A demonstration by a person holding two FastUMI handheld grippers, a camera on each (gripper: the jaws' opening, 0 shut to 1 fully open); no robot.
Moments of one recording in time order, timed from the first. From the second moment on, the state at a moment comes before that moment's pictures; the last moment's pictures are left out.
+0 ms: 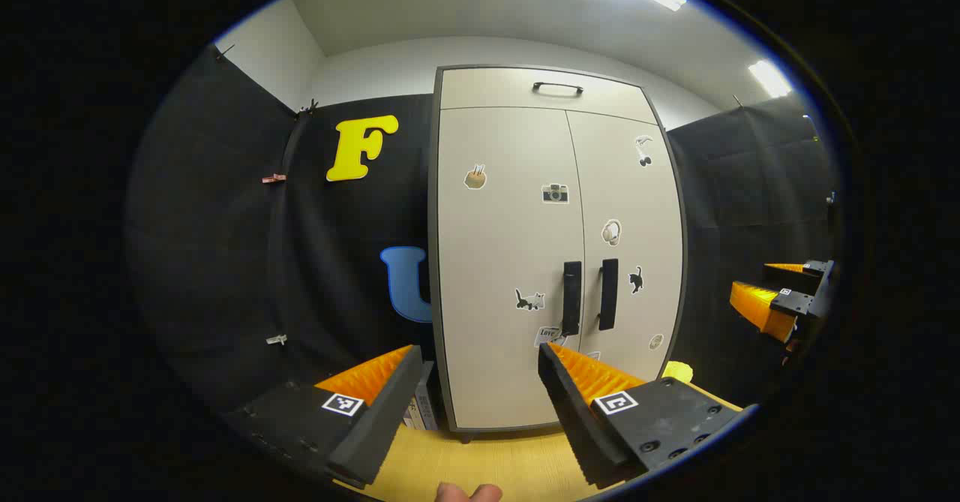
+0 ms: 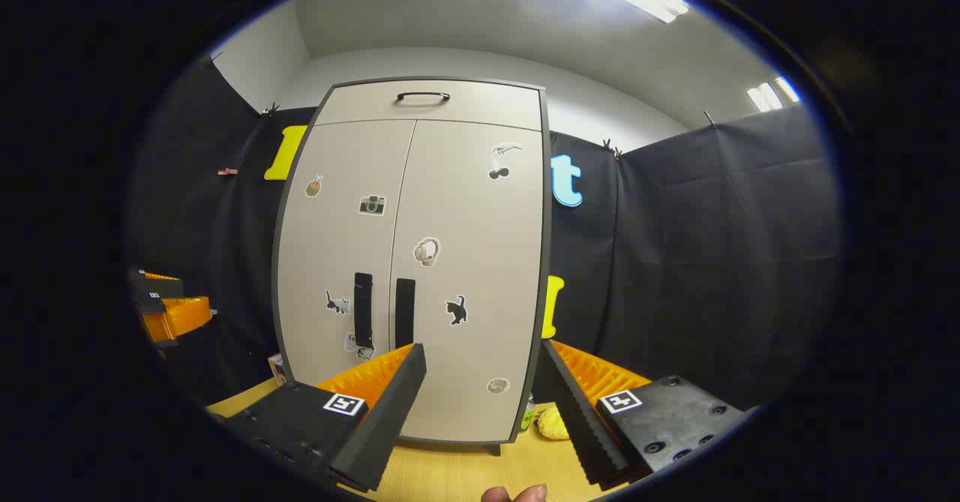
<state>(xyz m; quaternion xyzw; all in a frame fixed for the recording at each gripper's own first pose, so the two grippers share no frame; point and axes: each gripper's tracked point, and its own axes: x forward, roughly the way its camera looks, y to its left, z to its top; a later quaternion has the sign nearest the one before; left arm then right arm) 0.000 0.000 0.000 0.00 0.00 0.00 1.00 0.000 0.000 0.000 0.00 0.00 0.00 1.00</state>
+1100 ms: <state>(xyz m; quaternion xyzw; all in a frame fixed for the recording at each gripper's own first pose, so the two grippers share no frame) -0.002 0.016 0.004 0.00 -0.01 0.01 1.00 0.001 0.019 0.004 0.02 0.01 0.02 1.00</state>
